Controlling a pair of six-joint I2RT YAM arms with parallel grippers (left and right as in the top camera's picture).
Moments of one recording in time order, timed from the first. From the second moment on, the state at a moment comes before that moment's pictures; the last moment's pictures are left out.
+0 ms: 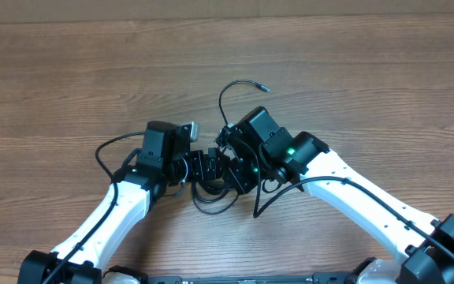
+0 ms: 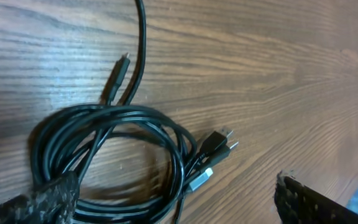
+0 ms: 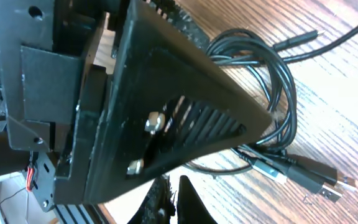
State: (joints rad) left arm -0.29 1.38 0.66 -0.23 0.50 -0.47; right arm 0.72 1.56 1.16 -0.73 -0.41 0.12
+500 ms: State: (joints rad) left arm -0.29 1.38 0.66 -0.28 0.49 -0.41; right arm 0.72 1.50 1.16 -0.79 -0.41 0.12
